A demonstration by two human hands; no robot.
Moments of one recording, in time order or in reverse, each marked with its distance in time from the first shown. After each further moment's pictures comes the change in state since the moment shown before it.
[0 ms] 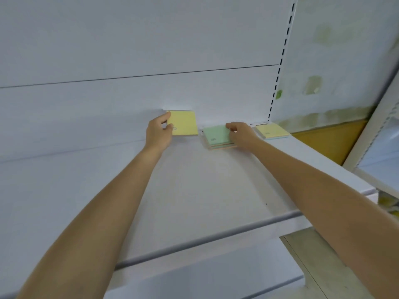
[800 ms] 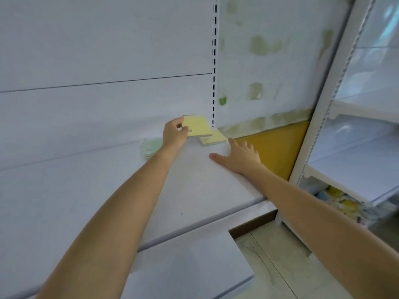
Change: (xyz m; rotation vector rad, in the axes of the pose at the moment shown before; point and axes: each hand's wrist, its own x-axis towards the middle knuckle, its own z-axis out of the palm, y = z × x) left_hand -0.019 0.076 0.181 -0.036 -0.171 -0.020; right_hand -0.064 0.102 -0.109 -0.509 -0.042 0.172
